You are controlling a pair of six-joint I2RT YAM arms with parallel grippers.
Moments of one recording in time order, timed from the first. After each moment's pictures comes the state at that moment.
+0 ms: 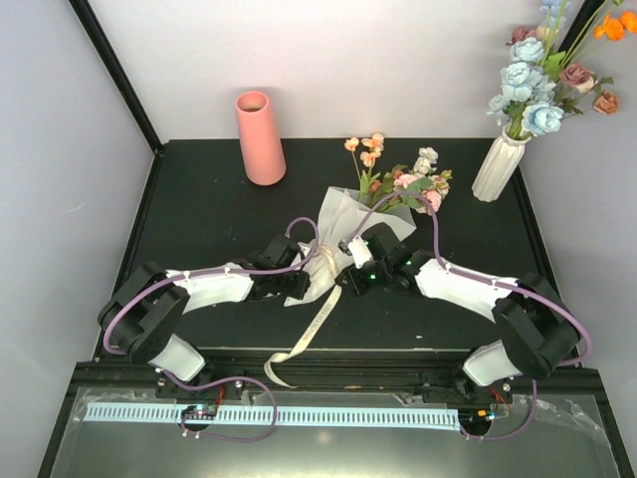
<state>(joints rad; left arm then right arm) -0.68 1.52 0.66 -0.12 0.12 -0.37 0.71 1.46 0.77 -0.20 -0.35 0.19</state>
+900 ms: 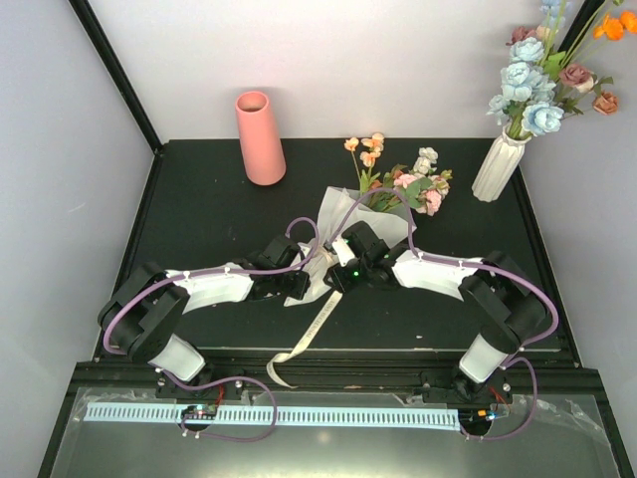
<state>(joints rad) -0.68 1.52 0.66 -0.12 0.12 -0.35 0.76 1.66 0.89 -0.19 -0.30 0.18</state>
